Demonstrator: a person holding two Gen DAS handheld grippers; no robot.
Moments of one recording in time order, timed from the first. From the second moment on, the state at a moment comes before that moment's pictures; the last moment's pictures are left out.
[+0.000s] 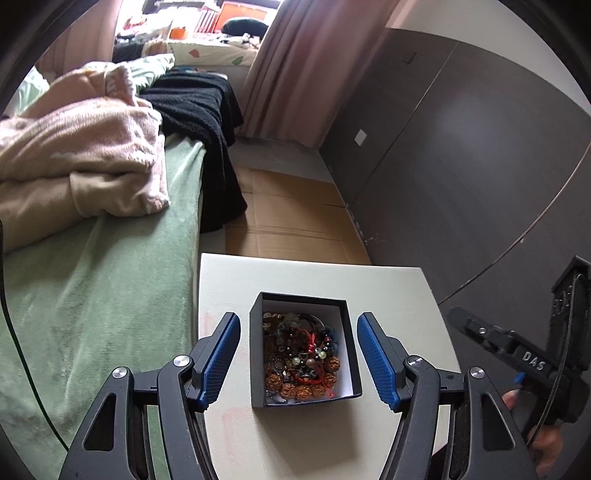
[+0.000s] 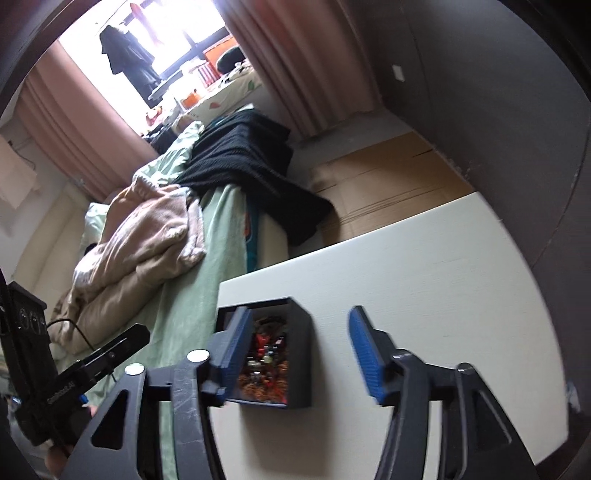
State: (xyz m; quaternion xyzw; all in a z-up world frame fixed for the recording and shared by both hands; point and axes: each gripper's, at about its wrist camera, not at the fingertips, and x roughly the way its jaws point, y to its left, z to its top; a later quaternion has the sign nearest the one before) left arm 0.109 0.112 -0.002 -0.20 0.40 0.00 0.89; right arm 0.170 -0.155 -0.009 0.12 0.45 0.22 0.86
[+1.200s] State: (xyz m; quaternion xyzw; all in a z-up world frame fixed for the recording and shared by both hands) left arm 0.029 0.024 0.014 -0.11 0.32 0.02 0.94; right arm 0.087 -0.243 0.025 0.02 0.40 0.20 0.90
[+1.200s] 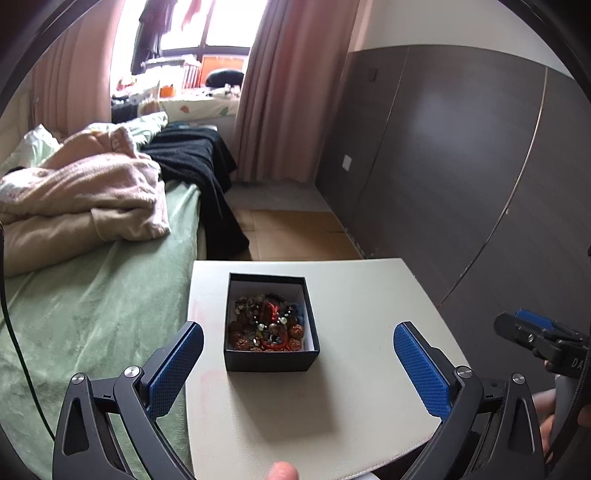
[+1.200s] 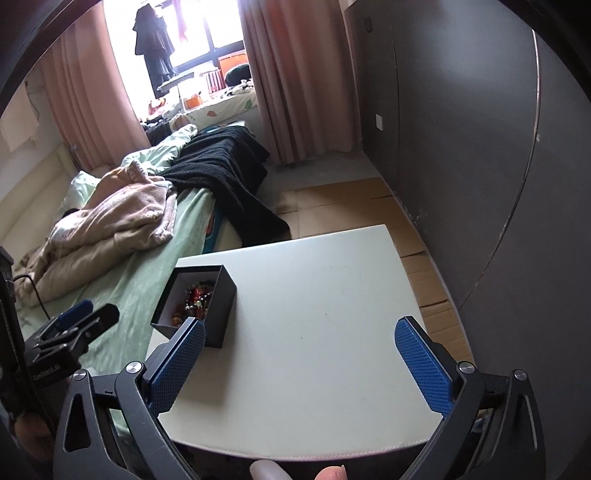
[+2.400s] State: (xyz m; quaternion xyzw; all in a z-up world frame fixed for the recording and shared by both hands) left arm 0.016 0.013 0.038 -0.09 0.29 0.04 0.95; right arm 0.063 -0.253 0.039 0.03 0.38 0.19 0.90
